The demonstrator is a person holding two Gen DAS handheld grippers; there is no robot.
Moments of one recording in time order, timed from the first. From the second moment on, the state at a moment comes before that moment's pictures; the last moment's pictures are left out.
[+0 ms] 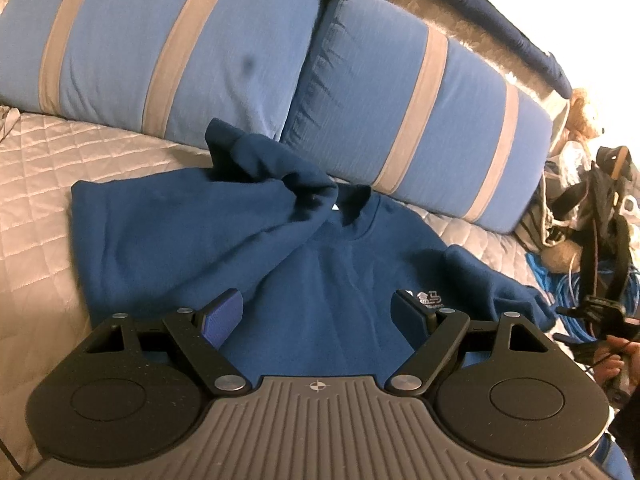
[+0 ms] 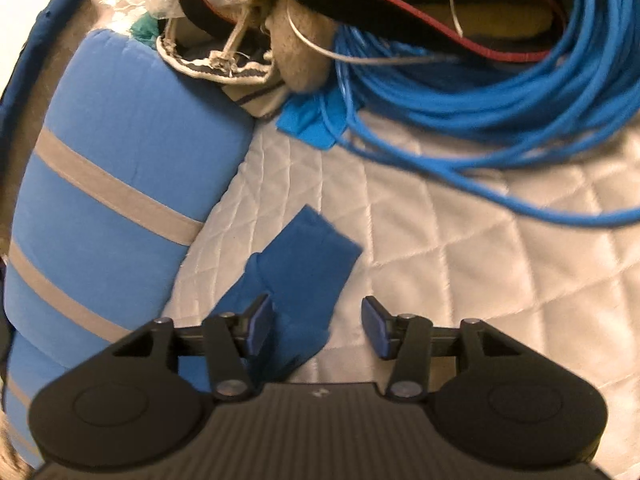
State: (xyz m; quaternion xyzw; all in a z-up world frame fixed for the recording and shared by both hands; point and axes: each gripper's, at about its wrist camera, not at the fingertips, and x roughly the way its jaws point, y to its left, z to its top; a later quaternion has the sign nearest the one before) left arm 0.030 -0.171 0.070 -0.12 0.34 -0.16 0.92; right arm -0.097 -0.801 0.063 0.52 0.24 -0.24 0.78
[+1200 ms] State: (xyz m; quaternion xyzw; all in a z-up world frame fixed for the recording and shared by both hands) left arm 0.011 -0.185 0.087 -0.12 0.27 -0.21 0.93; right arm -0.215 -0.887 0.192 0.24 0.16 -0.40 0.87
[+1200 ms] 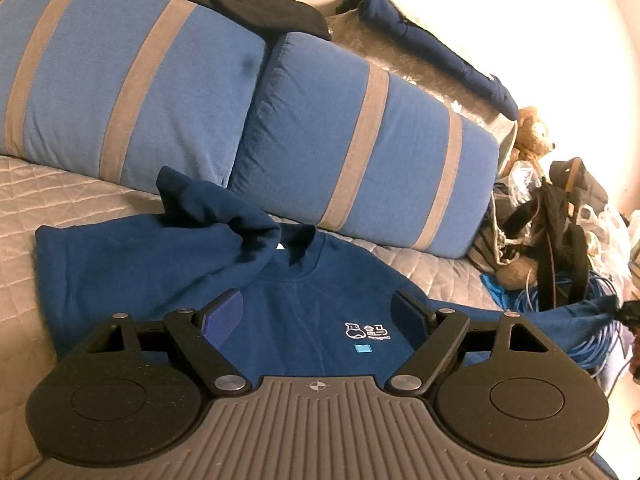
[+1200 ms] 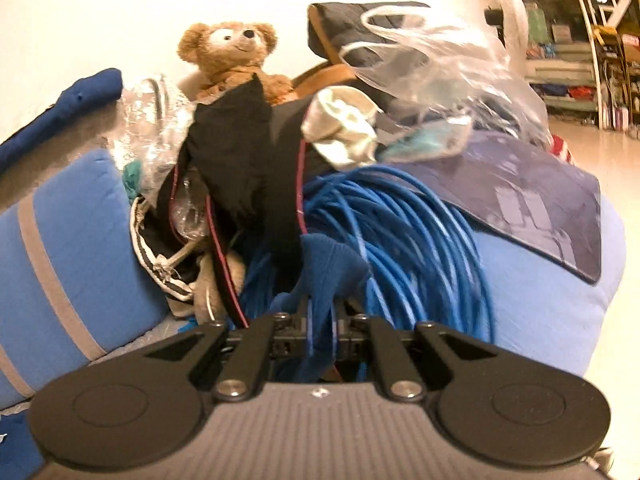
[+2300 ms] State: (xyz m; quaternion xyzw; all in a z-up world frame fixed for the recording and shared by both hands) left arm 0.009 -0.182 0.089 -0.13 0.26 -0.22 0.93; right arm -0.165 -0.775 0.160 0.05 0.25 -0.32 0.91
